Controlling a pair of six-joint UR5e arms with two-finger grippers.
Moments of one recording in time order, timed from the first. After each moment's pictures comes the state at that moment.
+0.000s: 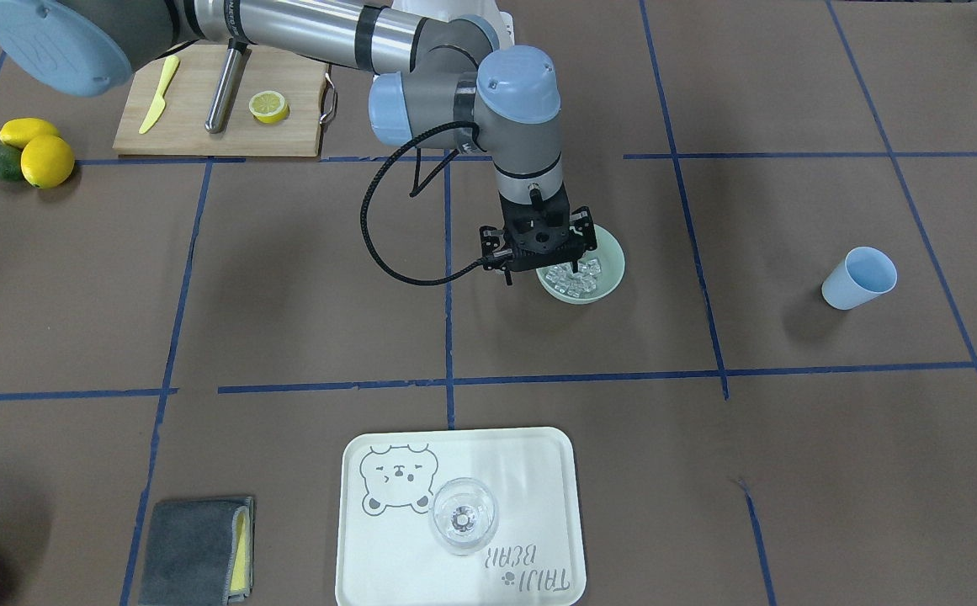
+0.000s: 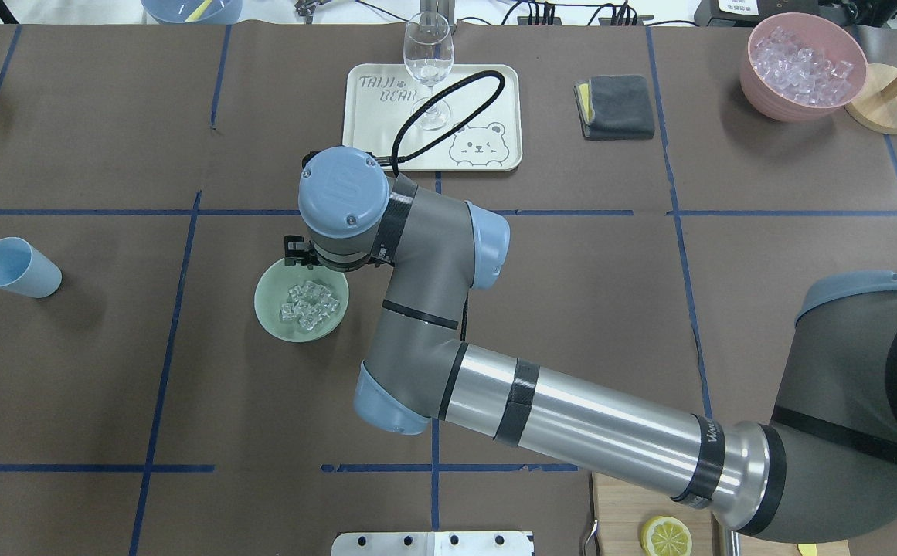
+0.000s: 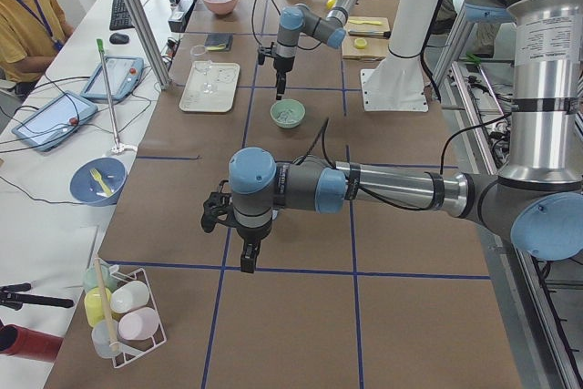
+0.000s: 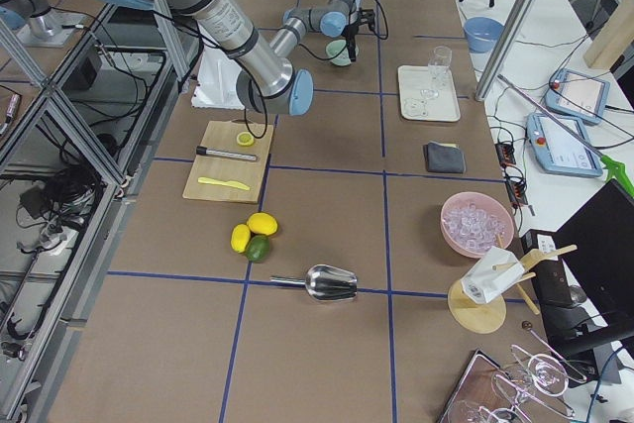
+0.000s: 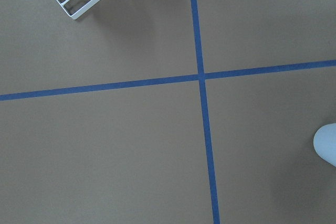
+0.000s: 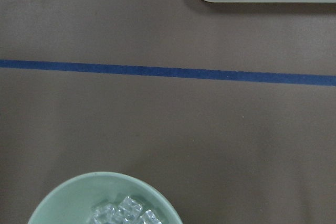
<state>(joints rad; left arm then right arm) -1.61 -1.51 -1.74 -1.55 -2.30 0.07 0.44 -0.50 1.20 -1.31 1.74 1.22</state>
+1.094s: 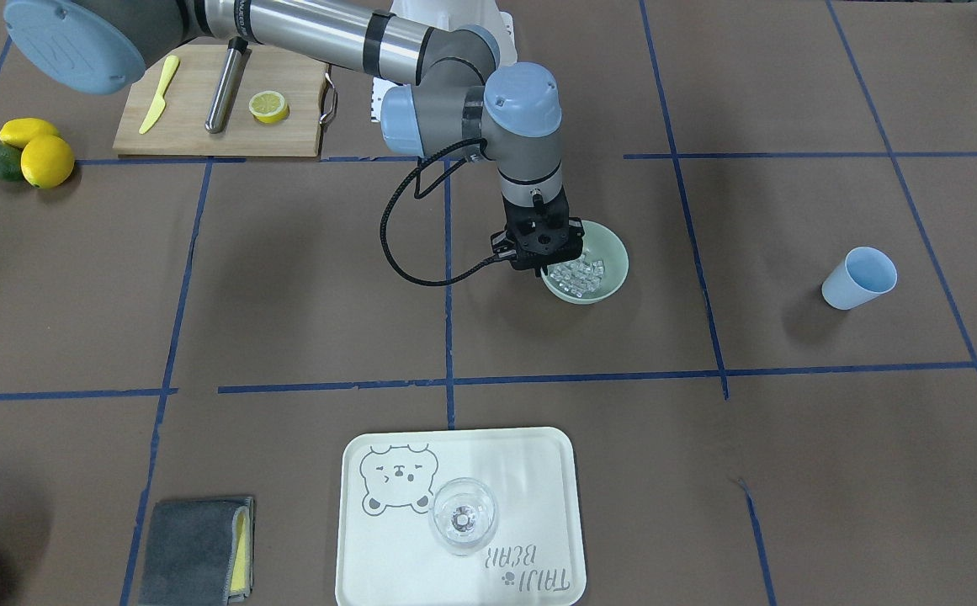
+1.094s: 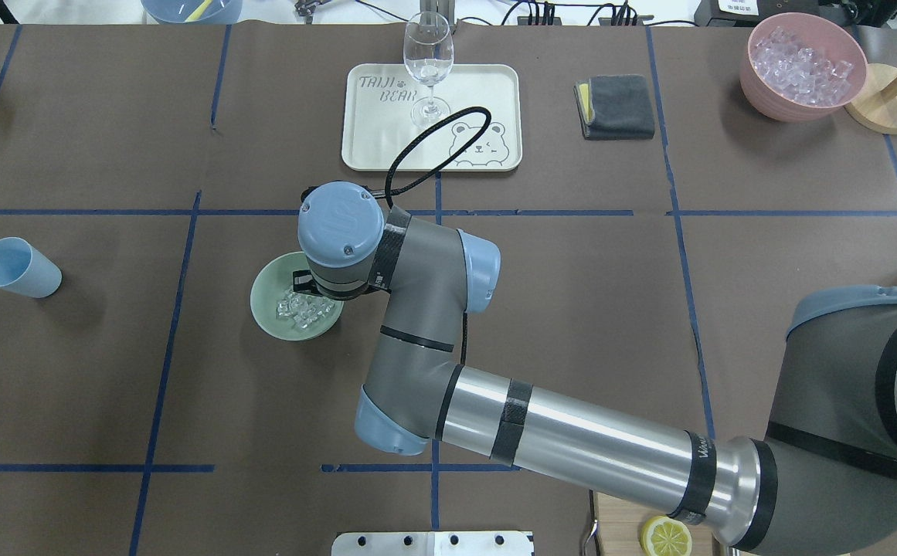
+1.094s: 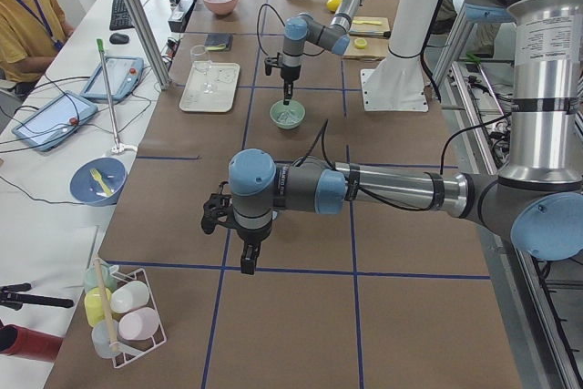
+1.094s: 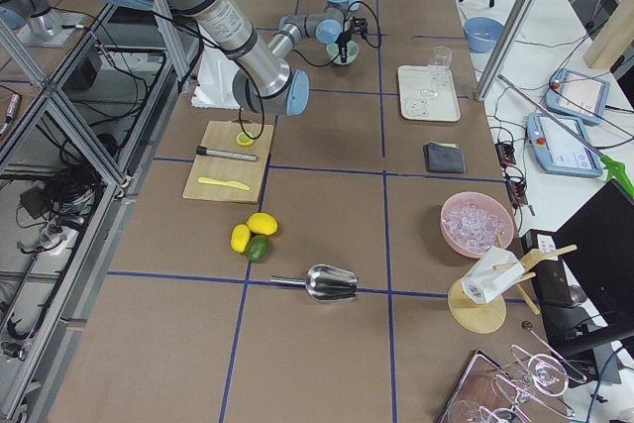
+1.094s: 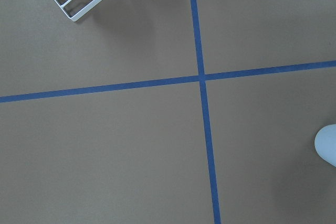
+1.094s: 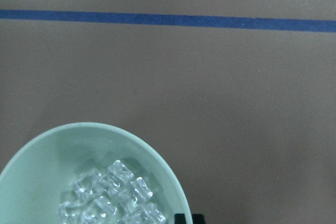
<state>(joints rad) -1.61 -1.51 -1.73 -1.55 -2.30 0.07 0.42 -0.51 1.17 -1.29 1.77 1.22</state>
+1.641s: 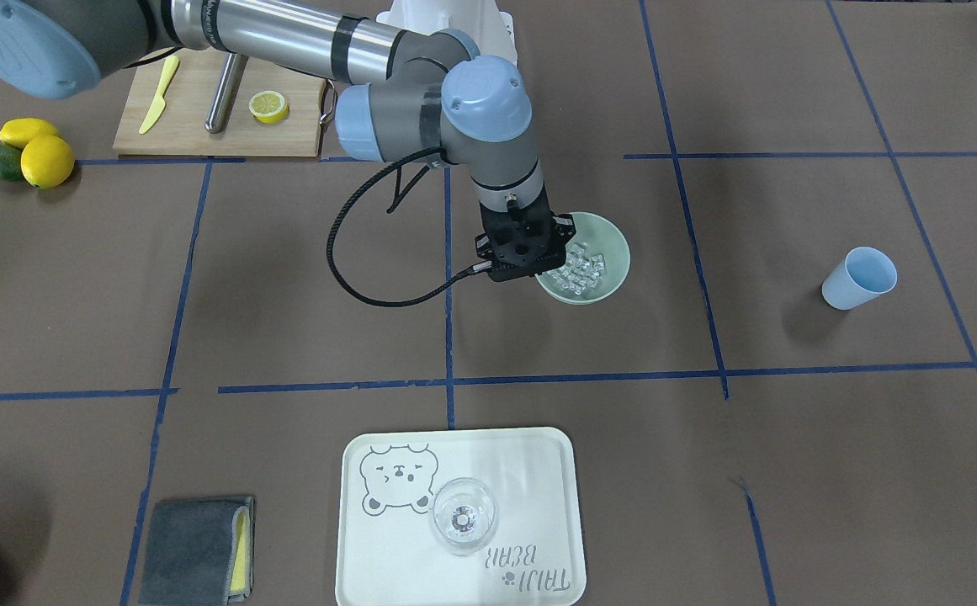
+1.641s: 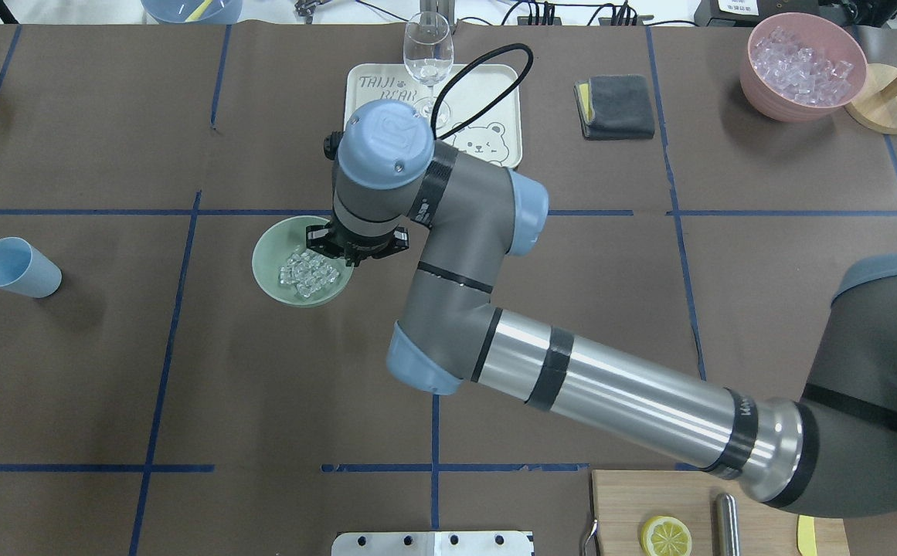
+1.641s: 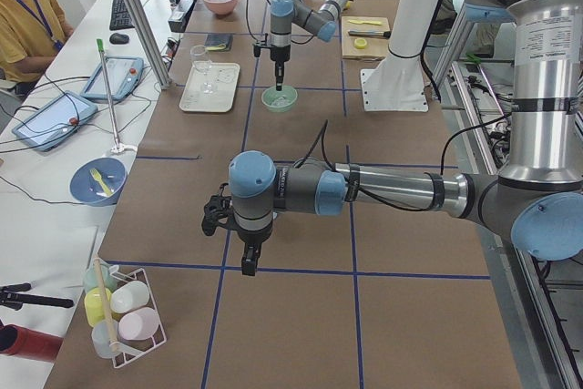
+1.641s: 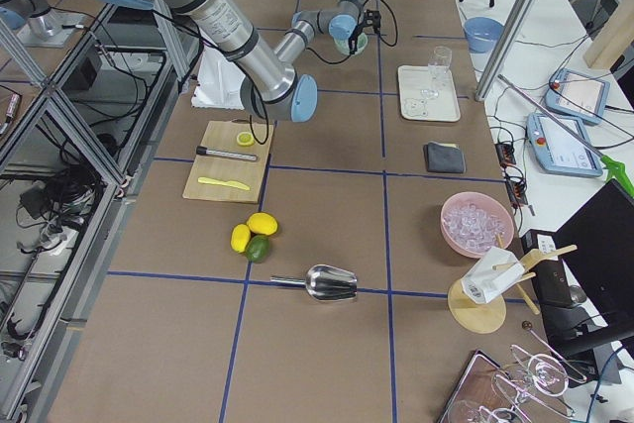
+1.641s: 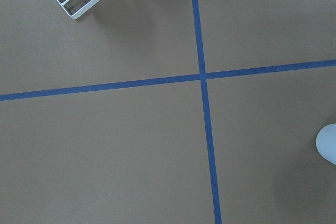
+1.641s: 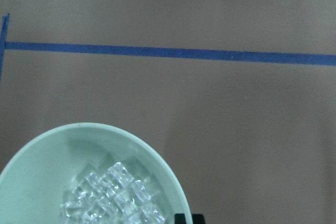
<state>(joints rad) -1.61 -1.51 -1.73 -1.55 -2.30 0.08 0.55 -0.60 1.32 -1.30 1.99 1.18</state>
